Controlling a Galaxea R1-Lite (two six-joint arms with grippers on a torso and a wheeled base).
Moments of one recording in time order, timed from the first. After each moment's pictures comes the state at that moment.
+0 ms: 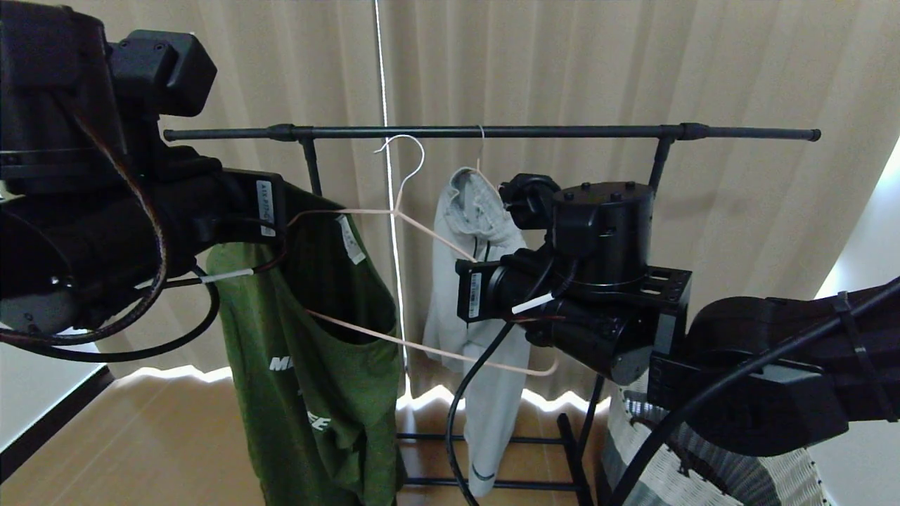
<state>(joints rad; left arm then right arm) -0.56 1.45 -1.08 -0.19 0.57 0.05 0.83 1.89 -1.15 -0.50 -0.29 0.34</state>
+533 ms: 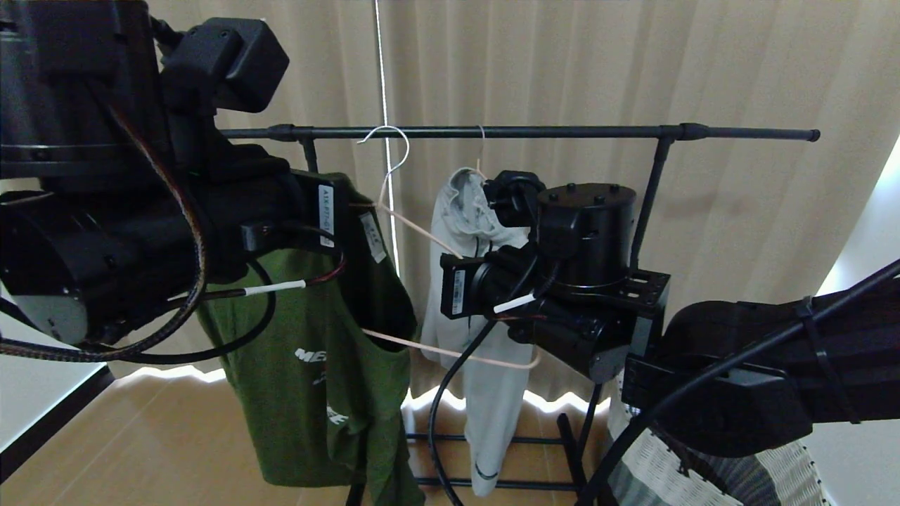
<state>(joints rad) -0.69 1.48 -1.12 -0.19 0.40 0.05 0.84 1.94 -1.18 -0.56 -0.28 0.32</state>
